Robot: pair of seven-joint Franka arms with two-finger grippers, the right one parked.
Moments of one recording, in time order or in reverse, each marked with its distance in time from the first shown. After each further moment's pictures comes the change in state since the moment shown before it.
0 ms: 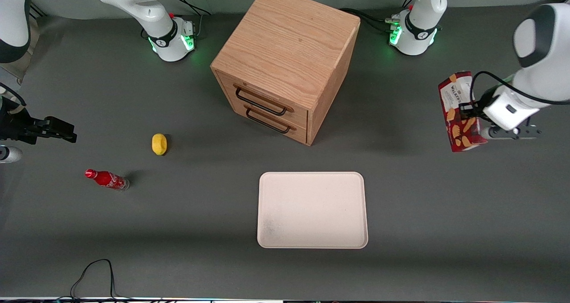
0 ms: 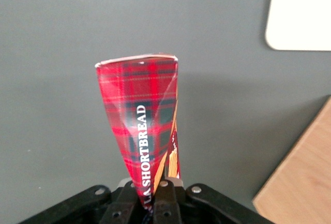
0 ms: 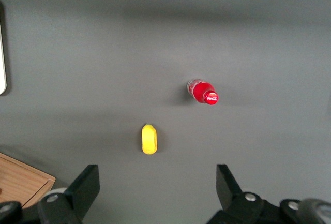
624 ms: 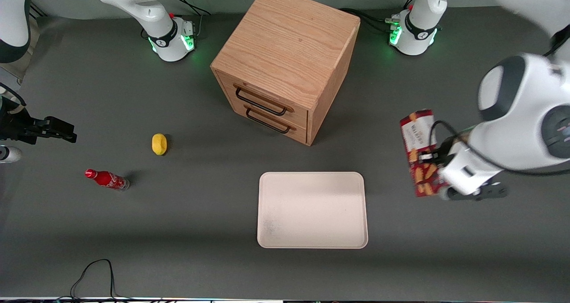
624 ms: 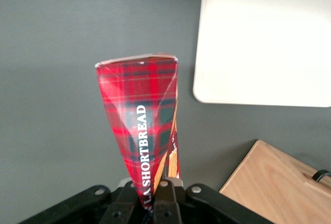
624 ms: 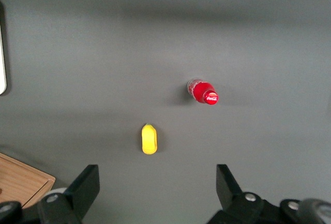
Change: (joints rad) arm -0.217 0.528 -0.007 0.748 -0.007 -0.210 -0.244
